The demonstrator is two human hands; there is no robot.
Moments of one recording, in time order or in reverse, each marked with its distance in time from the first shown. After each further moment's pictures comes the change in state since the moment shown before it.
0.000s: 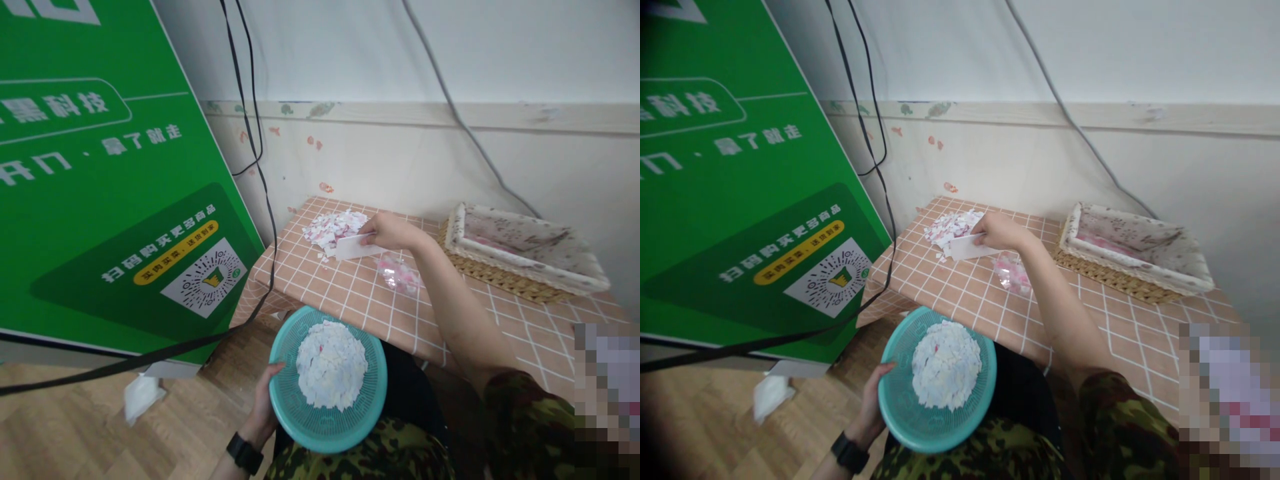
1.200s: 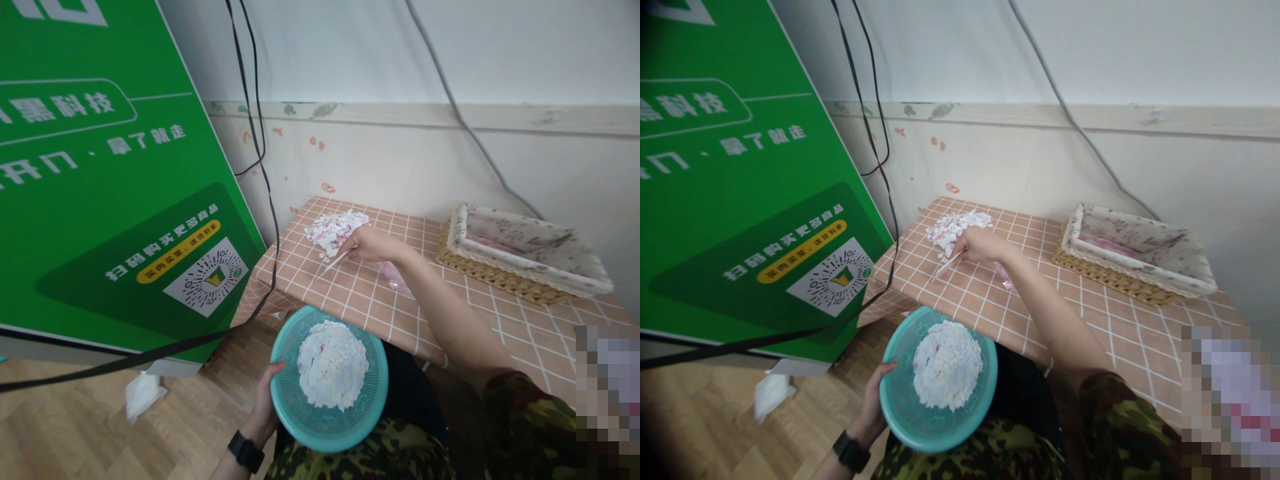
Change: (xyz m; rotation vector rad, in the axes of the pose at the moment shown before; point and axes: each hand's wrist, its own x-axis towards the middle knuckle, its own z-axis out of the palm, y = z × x) left_hand -0.001 0.000 0.003 0.002 -0.006 -0.002; right_hand 0.015 -0.035 0.023 0.203 -0.092 -0.141
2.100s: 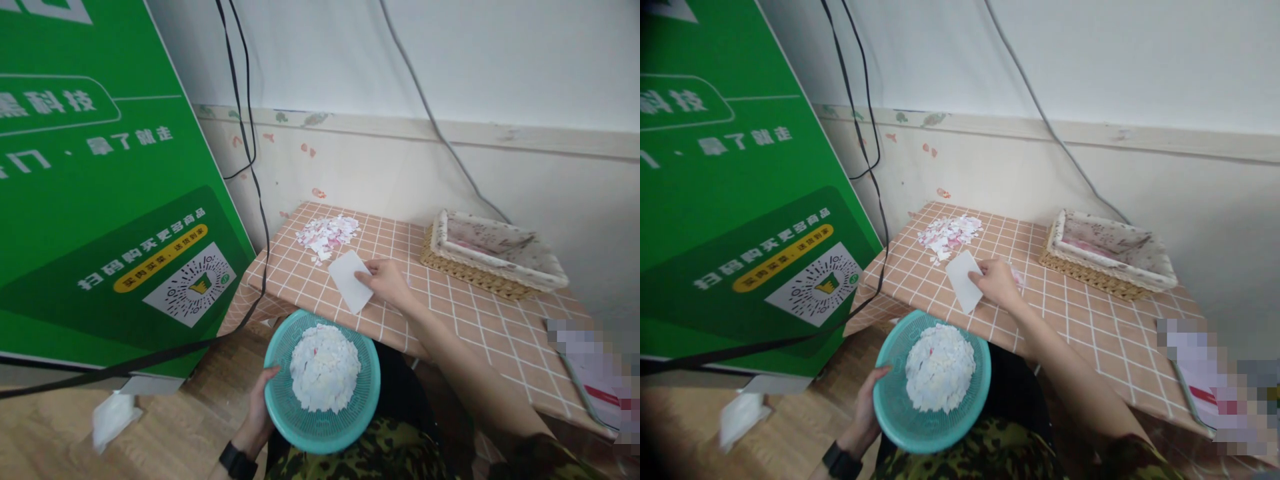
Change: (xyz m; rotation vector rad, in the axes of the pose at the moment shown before) left_hand 0.006 -0.001 -0.001 -0.003 -0.040 0.000; right_hand -0.071 -0.023 0.063 0.211 0.523 0.559
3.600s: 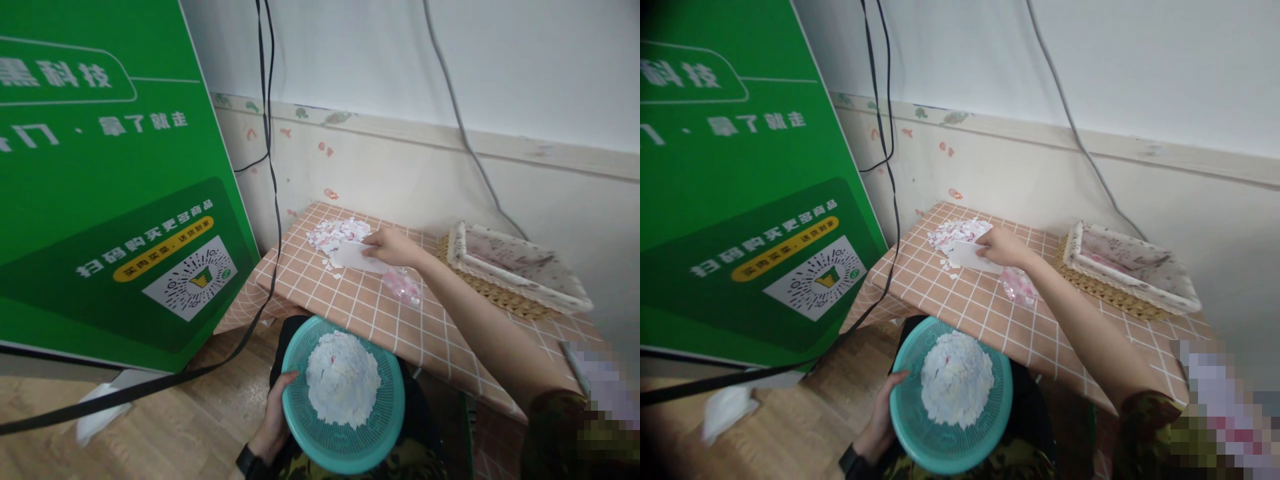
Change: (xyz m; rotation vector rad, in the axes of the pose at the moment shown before) left_hand 0.010 -0.018 0.004 -0.051 -0.127 -0.073; right_hand 0.093 -0.027 -0.035 -0.476 -0.328 -0.401
